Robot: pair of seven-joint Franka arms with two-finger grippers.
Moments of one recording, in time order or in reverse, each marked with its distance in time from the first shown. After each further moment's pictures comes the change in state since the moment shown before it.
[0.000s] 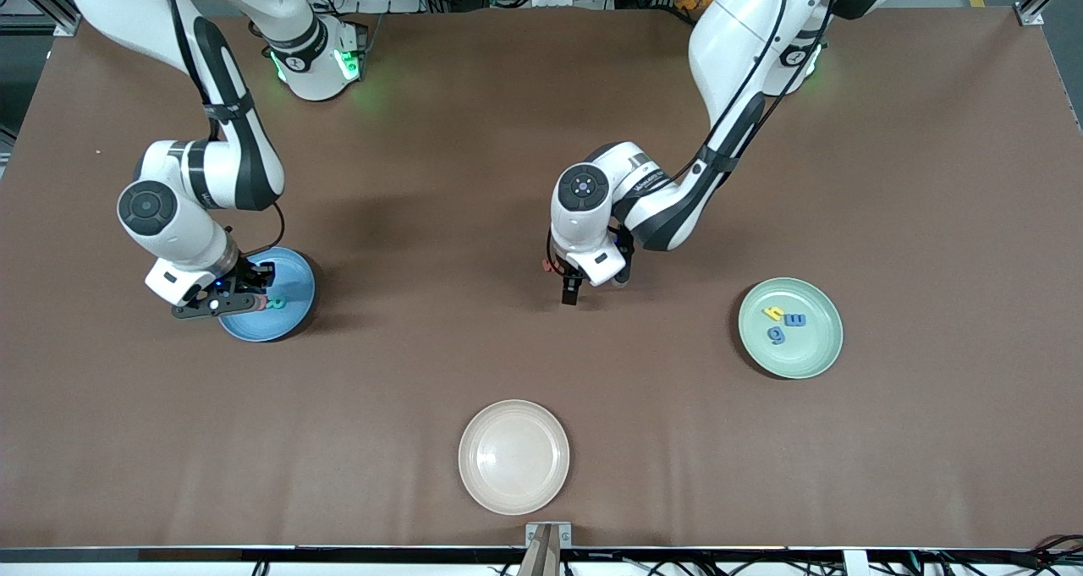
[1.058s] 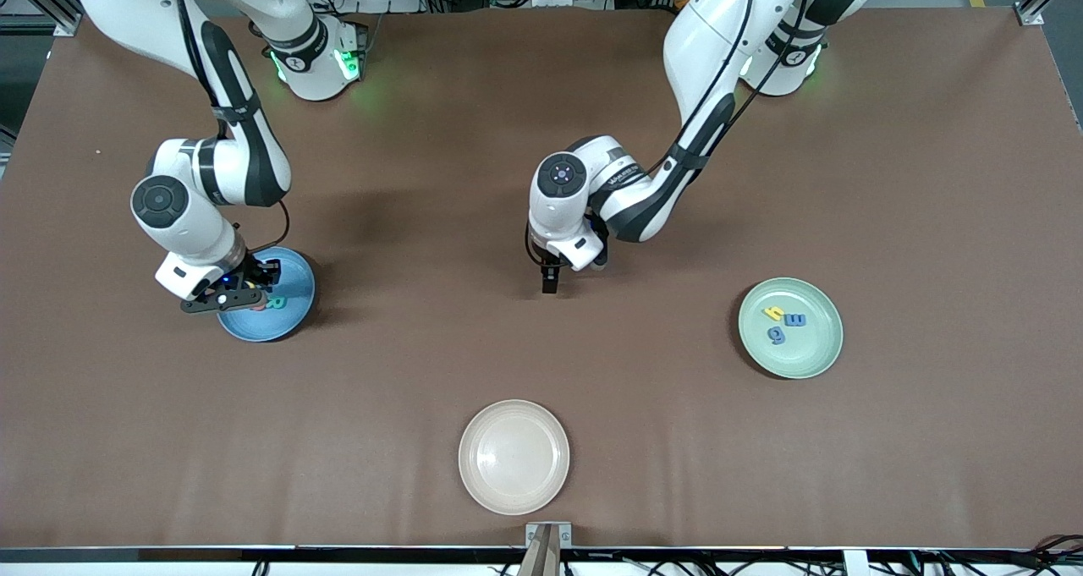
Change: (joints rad) left arm -0.083 0.041 0.027 0.018 -0.037 0.082 -0.125; right arm 0.002 0.006 0.005 -0.035 0.000 0.052 -0.001
